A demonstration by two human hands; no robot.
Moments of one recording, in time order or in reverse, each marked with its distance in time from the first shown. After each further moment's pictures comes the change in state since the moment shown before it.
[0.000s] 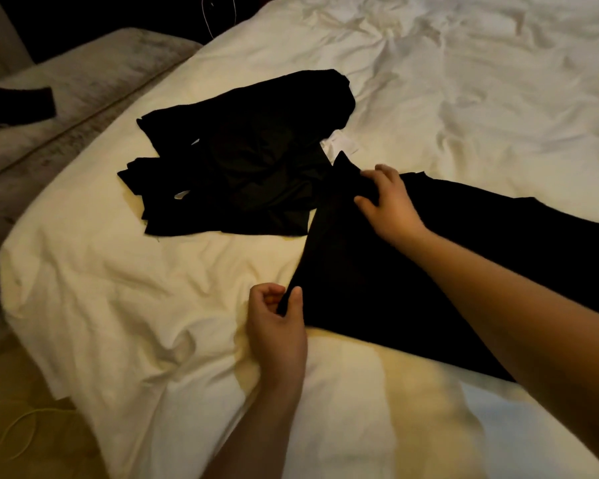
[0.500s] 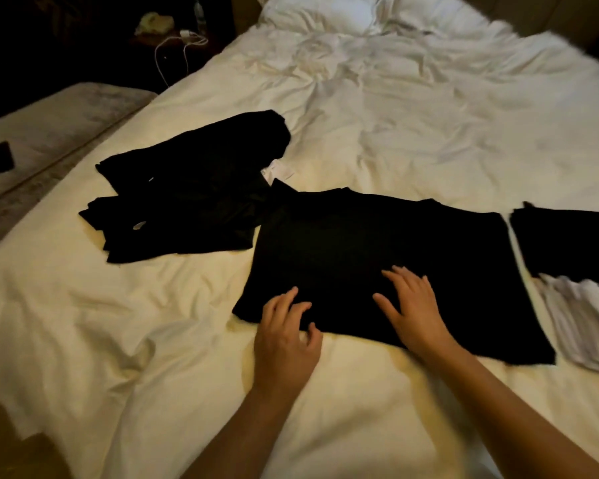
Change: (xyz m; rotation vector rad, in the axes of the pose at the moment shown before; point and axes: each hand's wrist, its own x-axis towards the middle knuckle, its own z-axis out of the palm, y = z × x) left_hand -0.063 -0.010 0.020 0.519 -0.309 0.830; right_hand -0.202 0.101 -0.049 -0.329 0.097 0.111
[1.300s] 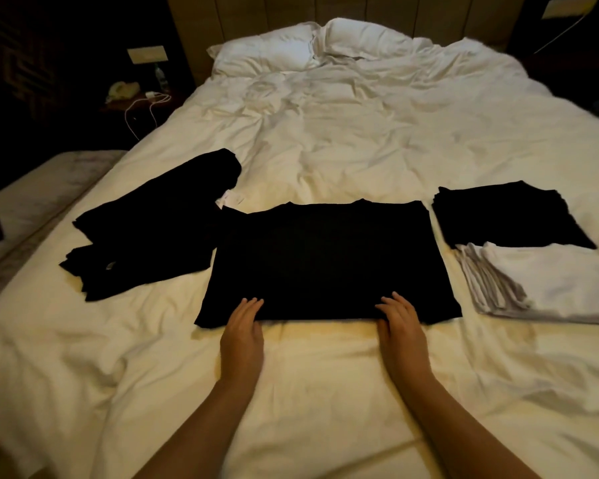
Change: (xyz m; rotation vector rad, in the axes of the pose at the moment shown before) left_hand -0.005 0.007 0.009 -0.025 -0.070 -0.066; right_hand -0.099 0.062 0.005 0.193 0.407 0.070
